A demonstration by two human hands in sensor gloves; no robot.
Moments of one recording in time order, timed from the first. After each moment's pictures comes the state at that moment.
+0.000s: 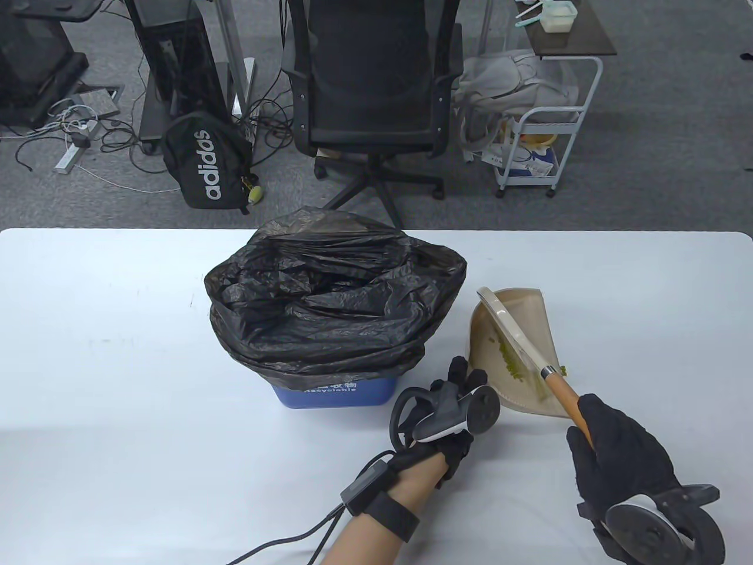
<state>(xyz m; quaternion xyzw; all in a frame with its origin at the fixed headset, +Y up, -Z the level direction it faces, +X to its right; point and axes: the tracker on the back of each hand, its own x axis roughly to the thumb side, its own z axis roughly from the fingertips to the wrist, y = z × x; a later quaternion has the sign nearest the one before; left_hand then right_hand) 0.077 -0.744 -0.314 -0.07 -0.24 0.07 0.97 0.261 -0.597 -0.154 0.10 -0.35 0.92 0.12</state>
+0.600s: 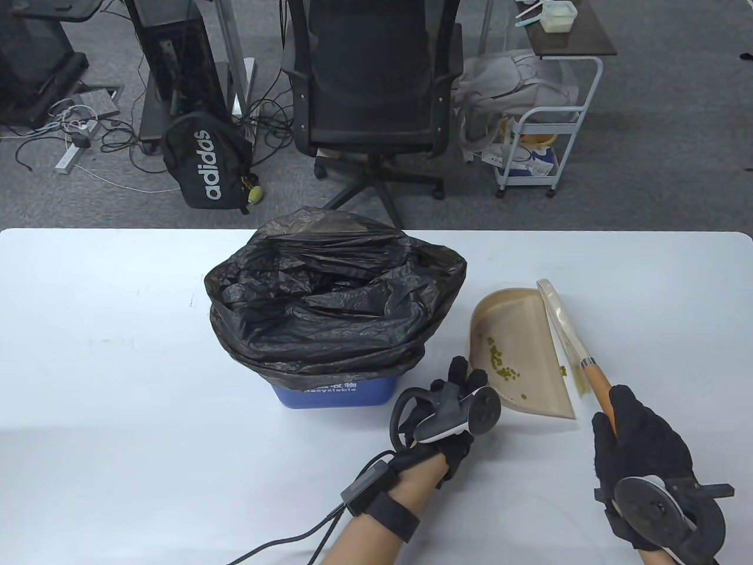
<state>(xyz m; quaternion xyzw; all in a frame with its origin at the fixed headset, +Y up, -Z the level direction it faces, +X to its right) 0.078 -0.744 -0.313 -0.06 -0.24 0.06 0.97 0.279 -0.617 -0.173 0.03 -0.35 0.93 0.09</state>
